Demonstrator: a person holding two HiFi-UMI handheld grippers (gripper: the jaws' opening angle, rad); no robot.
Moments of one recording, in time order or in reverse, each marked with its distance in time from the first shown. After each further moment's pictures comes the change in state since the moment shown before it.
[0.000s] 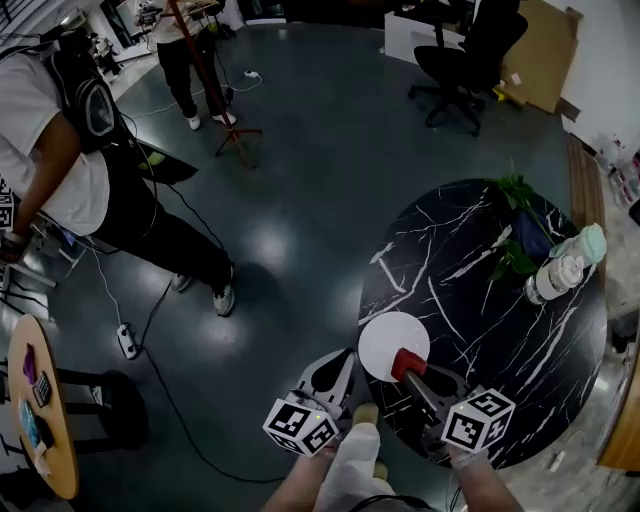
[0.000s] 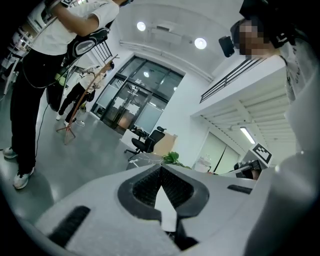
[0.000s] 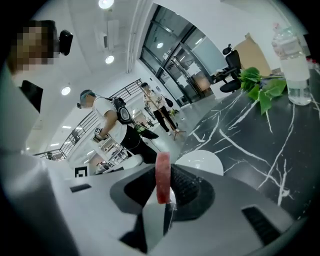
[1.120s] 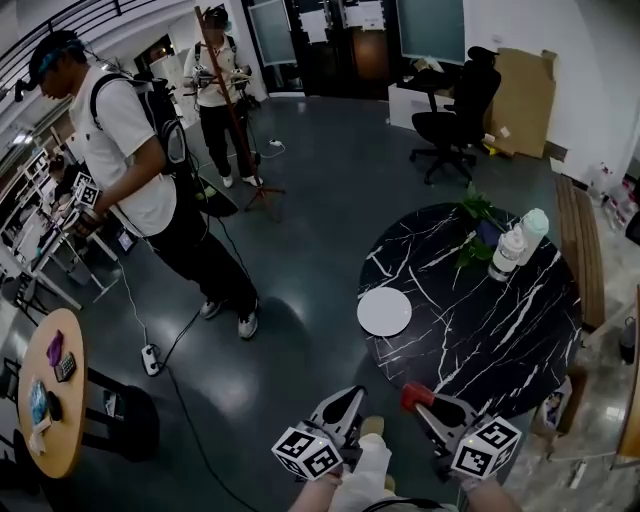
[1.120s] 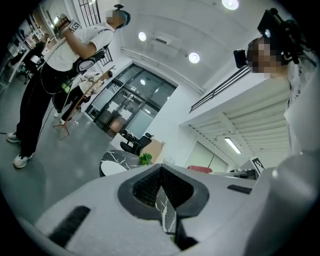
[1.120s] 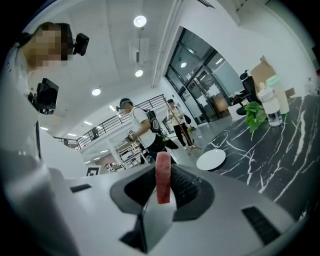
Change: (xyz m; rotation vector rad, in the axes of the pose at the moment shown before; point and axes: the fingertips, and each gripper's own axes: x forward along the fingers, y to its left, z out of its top) left arm -0.179 -0.182 -0.038 -0.066 -0.091 -0.096; right arm -0.211 0.125 -0.096 -0.192 -0.192 0.146
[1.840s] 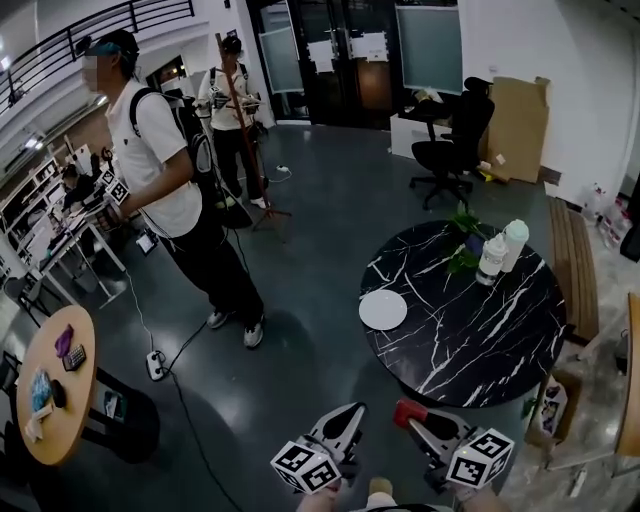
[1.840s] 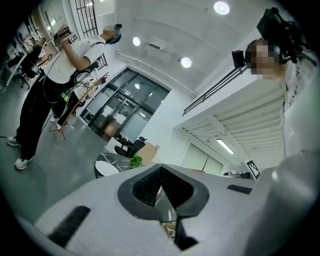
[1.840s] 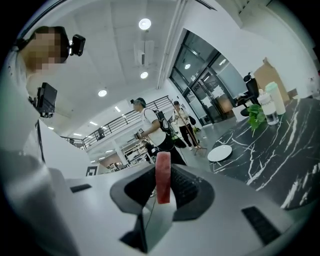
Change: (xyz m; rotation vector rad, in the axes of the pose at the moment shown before) left arm -0.085 -0.084 0.002 0.040 -0.037 -0.060; right arm -0.064 0.087 -0.030 -0.017 -0.020 0.047
